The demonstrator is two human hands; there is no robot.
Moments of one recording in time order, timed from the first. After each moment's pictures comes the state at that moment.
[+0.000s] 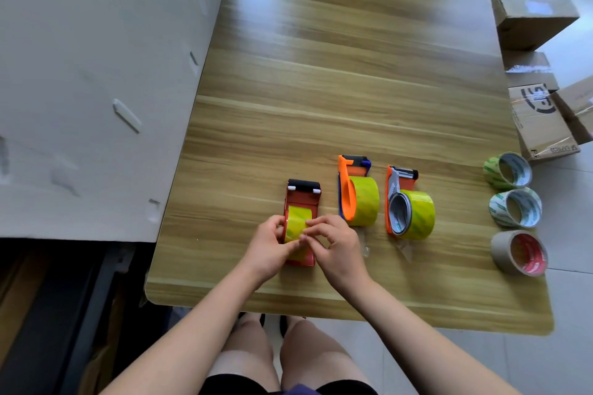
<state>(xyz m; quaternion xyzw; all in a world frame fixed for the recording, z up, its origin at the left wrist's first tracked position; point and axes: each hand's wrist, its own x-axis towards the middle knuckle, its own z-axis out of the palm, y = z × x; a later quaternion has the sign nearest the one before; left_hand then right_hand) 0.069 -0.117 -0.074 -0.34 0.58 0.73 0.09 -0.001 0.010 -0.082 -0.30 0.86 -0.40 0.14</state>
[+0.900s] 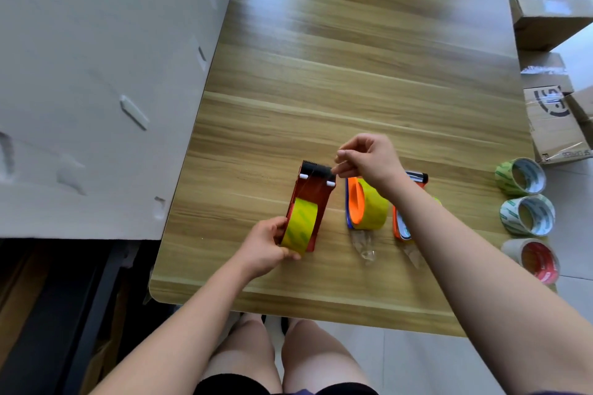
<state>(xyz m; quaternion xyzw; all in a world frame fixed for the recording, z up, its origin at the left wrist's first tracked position) 0.073 -0.138 -0.091 -0.29 0.65 0.69 0.14 -0.135 -0.046 -0.032 -0.10 0.78 -0.50 0.36</state>
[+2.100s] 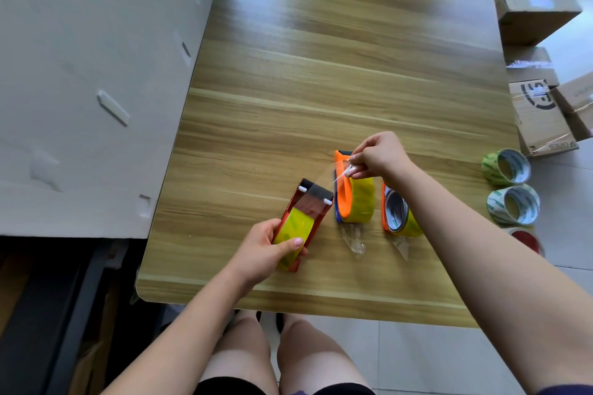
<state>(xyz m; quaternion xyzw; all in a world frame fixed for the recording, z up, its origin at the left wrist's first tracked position) 0.075 -0.116 -0.047 -0.34 0.55 0.75 0.14 -0.158 -0.021 -0.026 0.00 0.86 -0.36 0.37</state>
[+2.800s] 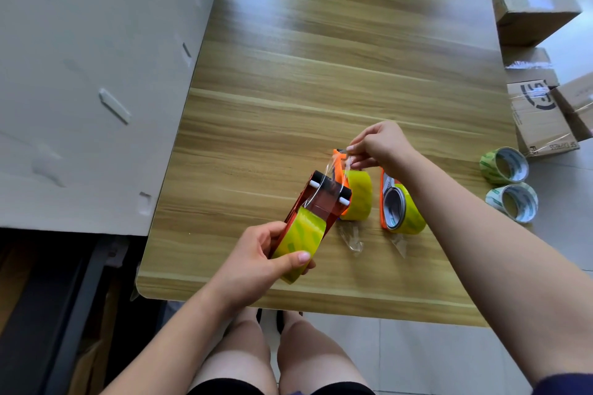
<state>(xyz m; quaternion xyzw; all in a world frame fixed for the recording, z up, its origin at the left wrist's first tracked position) 0.091 -0.111 0.010 -0.27 0.58 0.76 0.11 -0.168 -0.022 -0.018 0.01 0.84 -0.39 0.38</state>
